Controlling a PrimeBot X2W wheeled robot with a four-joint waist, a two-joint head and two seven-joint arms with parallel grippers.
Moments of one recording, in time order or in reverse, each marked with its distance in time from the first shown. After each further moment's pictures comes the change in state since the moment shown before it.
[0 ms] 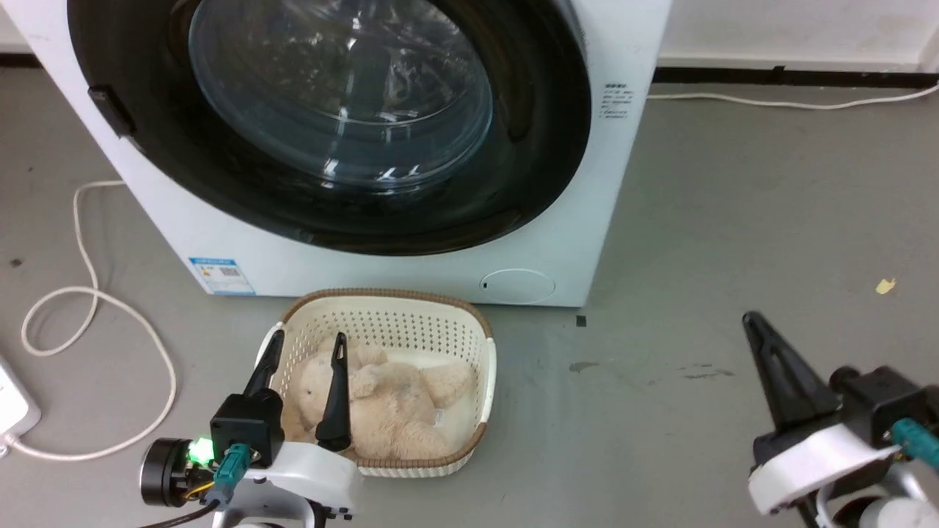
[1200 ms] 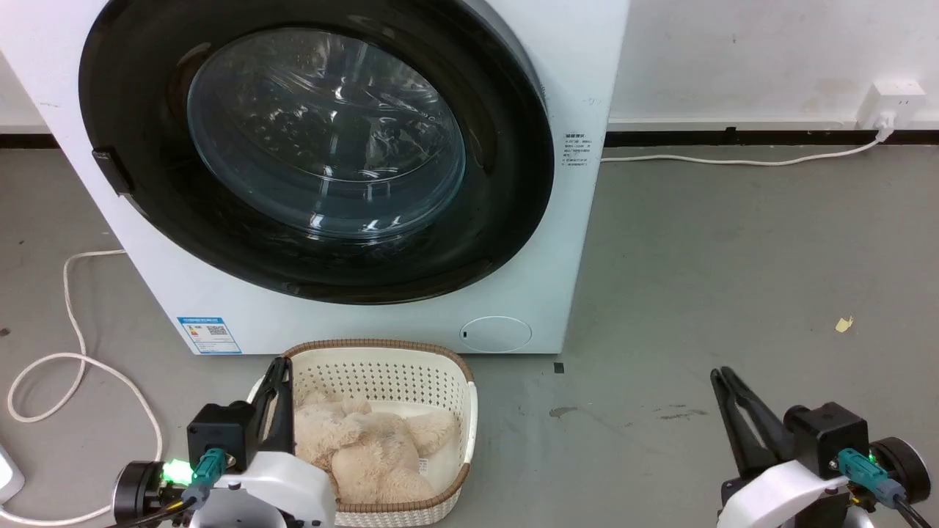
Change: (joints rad) left arm 0.033 0.000 0.077 0.012 0.016 -0.039 0.071; right arm 0.068 0.095 -0.015 0.043 -0.069 0.000 0.063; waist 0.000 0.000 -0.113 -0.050
